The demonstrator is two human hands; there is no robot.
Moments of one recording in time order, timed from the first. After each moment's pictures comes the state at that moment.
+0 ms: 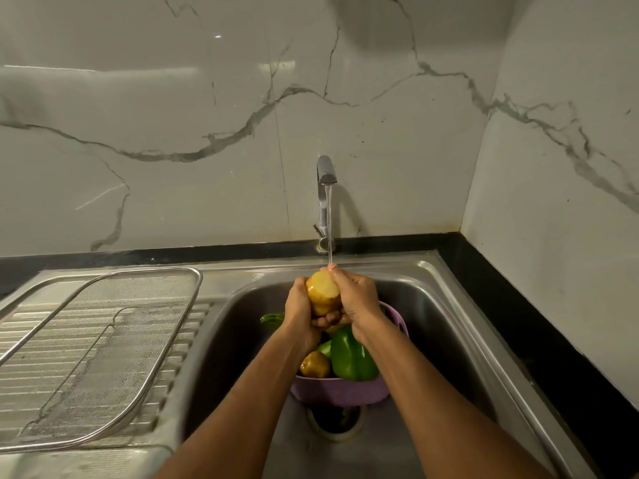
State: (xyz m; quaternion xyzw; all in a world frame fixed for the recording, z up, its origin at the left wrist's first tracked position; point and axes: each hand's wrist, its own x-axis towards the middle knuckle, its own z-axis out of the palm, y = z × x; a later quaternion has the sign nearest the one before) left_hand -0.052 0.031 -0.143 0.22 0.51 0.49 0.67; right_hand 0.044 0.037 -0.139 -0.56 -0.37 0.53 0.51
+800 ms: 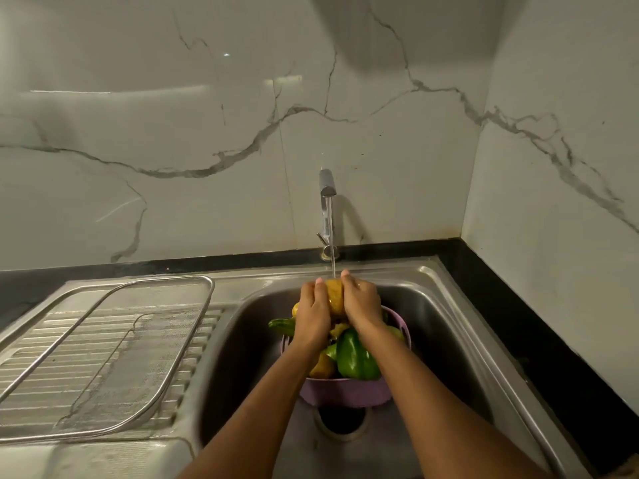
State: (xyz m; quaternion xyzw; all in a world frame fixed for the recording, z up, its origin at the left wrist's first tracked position) left_hand -0.044 0.006 -0.140 0.48 0.53 0.53 0.45; right_hand 0.046 0.039 -0.141 -0.60 -0.45 0.41 0.52
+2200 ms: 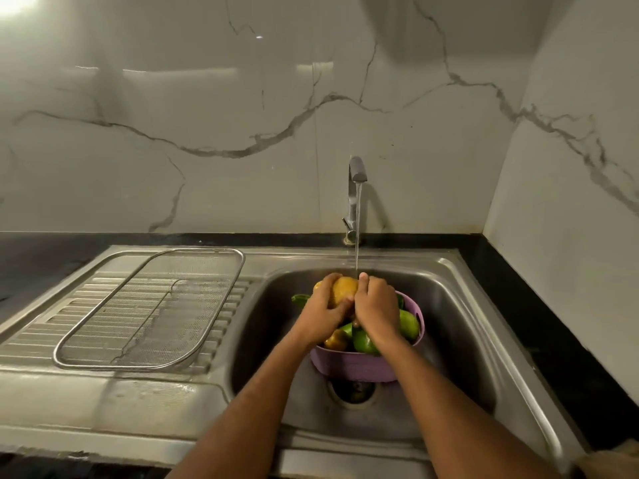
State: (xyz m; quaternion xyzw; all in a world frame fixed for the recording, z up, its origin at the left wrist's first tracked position) left_hand -0.084 -0.025 -0.151 0.66 0.55 0.39 0.34; right_hand 0.037 -0.004 -0.151 -0.67 -0.58 0.19 0.42
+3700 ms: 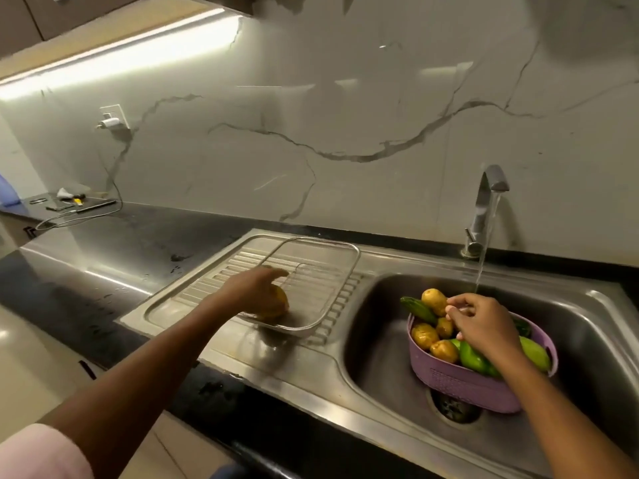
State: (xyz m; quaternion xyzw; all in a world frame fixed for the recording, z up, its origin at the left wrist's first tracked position) left_hand -0.347 -0.127 -0.059 0.64 0.76 0.02 0.06; right_hand 0.043 -0.008 -0.155 -0.58 -0.69 0.25 0.34
